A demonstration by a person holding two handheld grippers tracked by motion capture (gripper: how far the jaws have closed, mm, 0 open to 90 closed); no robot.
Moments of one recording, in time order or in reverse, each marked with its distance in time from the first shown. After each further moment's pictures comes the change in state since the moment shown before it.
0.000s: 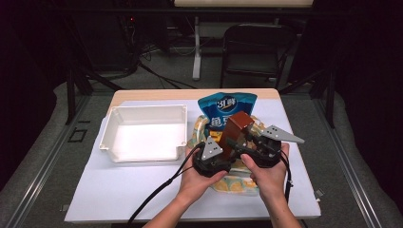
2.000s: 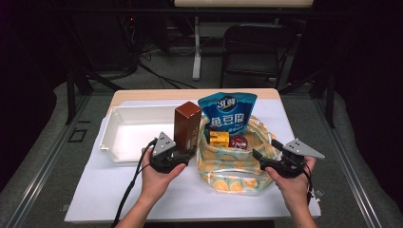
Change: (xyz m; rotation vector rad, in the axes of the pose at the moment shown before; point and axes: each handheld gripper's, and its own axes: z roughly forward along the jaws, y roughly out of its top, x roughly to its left) left arm 0.068 -0.025 -0.089 -0.017 0.158 -0.103; right arm -0.071 -0.052 -0.034 0.025 -0.183 -0.088
